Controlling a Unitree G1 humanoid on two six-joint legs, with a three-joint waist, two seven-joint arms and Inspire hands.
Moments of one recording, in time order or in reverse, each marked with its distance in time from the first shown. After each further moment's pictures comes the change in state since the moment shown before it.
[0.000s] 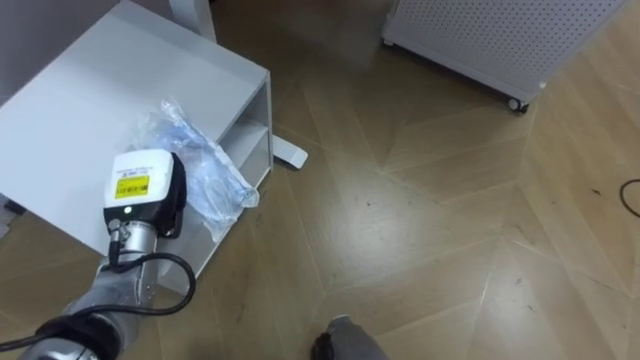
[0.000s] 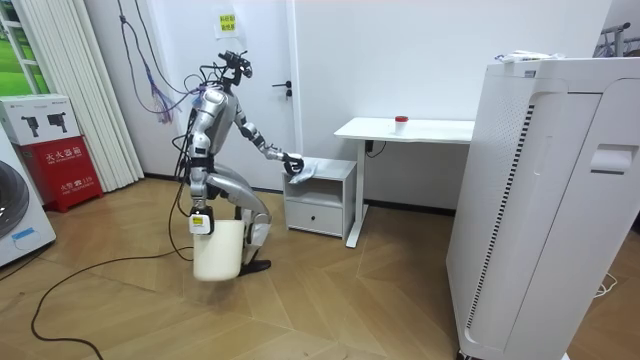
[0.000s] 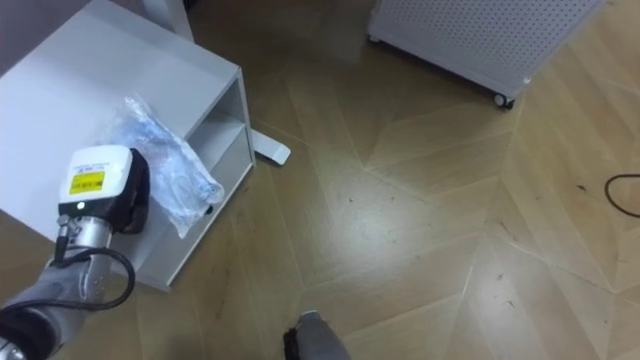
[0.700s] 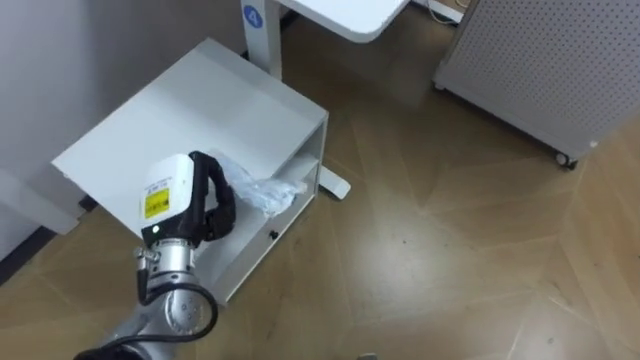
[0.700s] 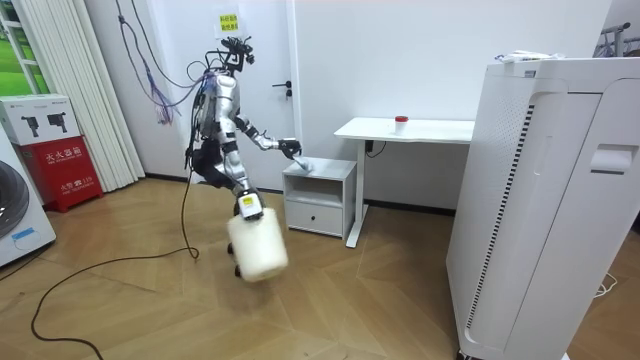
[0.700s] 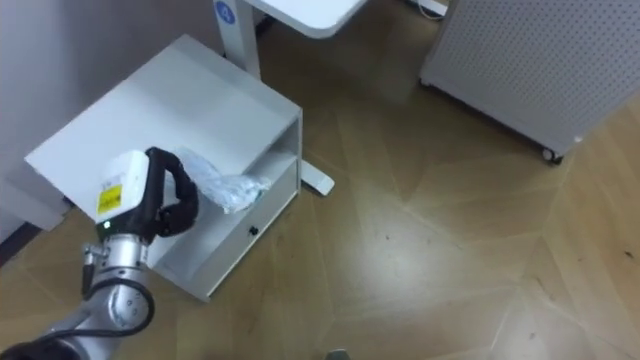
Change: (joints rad) left arm 0.203 -0.089 0.023 -0.325 -0.261 -0.211 0.113; right arm -0.211 -0.006 -0.114 -0.007 -0.090 -0.074 -0.359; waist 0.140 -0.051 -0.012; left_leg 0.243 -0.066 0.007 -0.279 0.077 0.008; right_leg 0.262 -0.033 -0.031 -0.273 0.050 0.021
